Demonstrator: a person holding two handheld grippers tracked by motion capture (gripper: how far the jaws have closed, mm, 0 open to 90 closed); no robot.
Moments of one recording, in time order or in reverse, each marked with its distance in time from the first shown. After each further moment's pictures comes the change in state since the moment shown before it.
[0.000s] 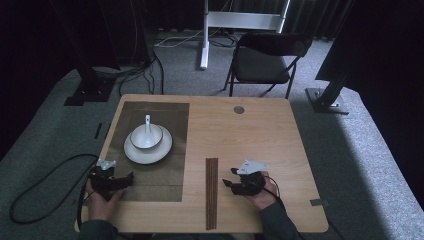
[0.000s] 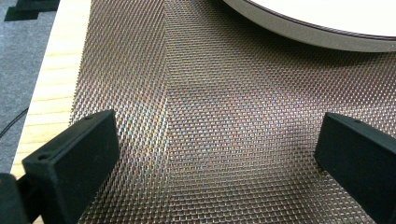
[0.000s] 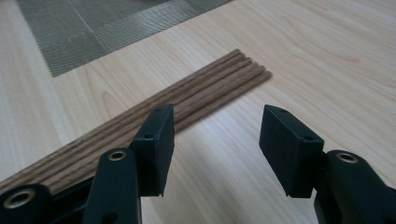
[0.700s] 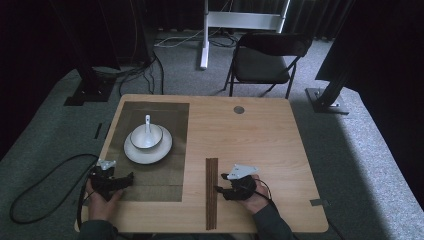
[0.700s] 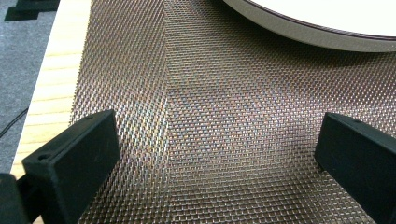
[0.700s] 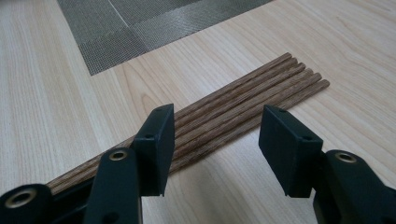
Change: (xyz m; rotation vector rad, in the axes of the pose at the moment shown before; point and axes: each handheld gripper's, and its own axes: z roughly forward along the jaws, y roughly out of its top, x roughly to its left) left arm 0.000 0.000 0.000 -0.001 0.000 0.000; right arm 0.020 0.003 0.017 0.014 0.077 -0.031
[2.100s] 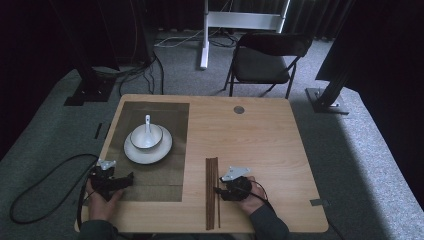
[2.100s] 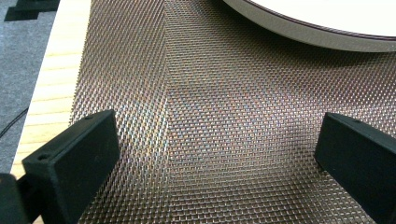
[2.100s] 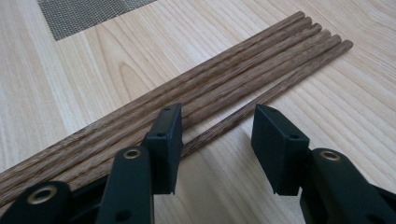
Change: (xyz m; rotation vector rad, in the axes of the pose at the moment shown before) left arm 0.000 0.000 0.000 0.001 0.000 0.001; right arm -0.001 -0.010 0.022 0.099 -0.035 0.003
